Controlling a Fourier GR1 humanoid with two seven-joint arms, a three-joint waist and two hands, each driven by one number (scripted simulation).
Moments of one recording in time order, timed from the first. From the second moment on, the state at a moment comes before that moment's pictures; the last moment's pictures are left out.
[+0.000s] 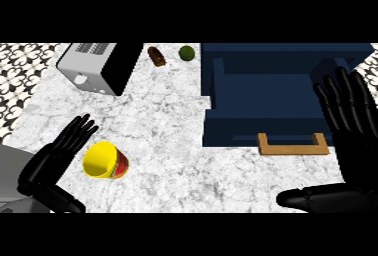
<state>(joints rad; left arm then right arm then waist) -0.06 0.23 0.22 -1.29 0.15 -0.72 -0.34 -0.09 -0.08 -0.03 -2.07 -0.13 0.10 0.14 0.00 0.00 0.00</state>
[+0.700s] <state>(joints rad) -0.20 0.28 0.20 -0.93 0.00 -0.61 -0.59 -0.10 -0.07 -0.02 -2.08 -0.12 0.10 0.16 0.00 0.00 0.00</state>
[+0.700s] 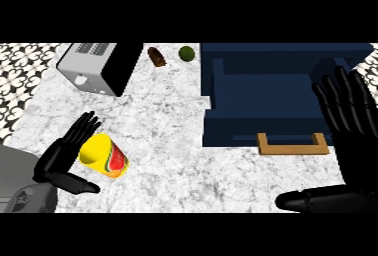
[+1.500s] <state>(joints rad) -0.30 0.32 0.15 -0.68 -0.06 -0.51 -0.78 -0.09 -0.07 -0.02 -2.09 -0.13 0.11 0.18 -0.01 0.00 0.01</state>
